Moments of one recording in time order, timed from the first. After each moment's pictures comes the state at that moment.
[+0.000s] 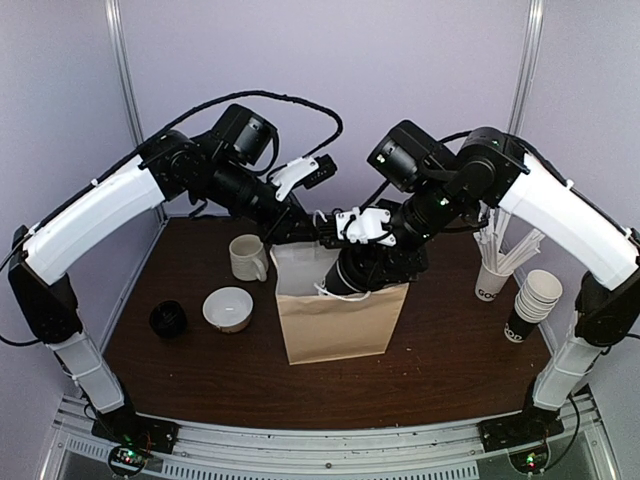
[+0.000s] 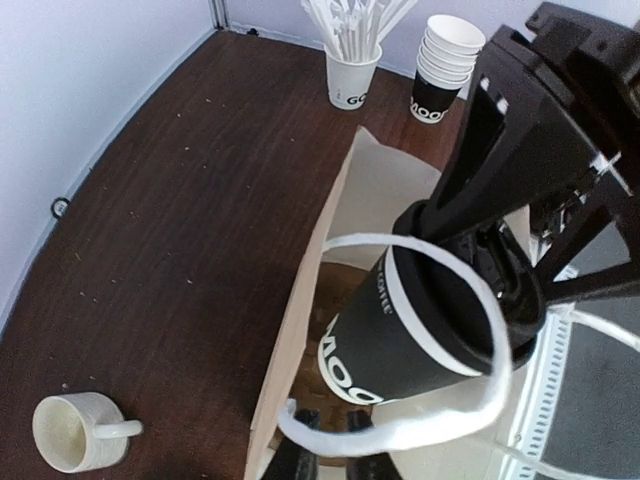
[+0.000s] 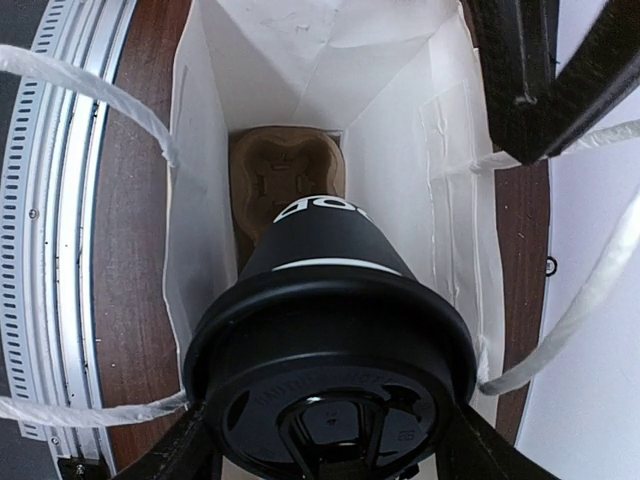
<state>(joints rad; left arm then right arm) -0.90 1.70 1.94 -1.00 0.26 0.16 1.01 1.69 2.01 -1.34 0.04 -0.69</state>
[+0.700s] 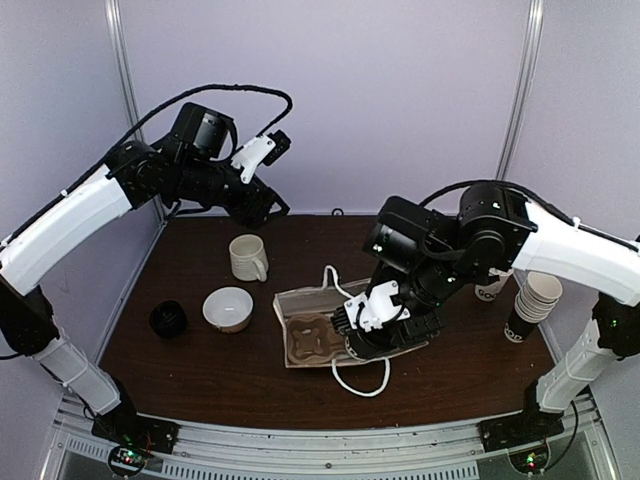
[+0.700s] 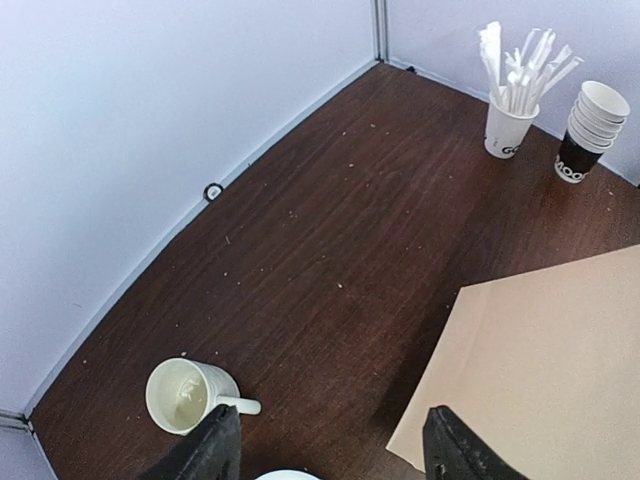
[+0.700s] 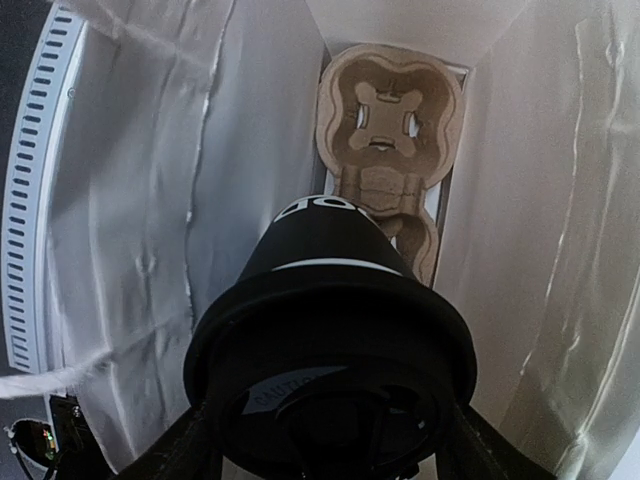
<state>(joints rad) -0.80 1.52 1.74 -0.80 0.02 0.16 1.22 1.56 1.69 -1.33 0.19 -0.70</state>
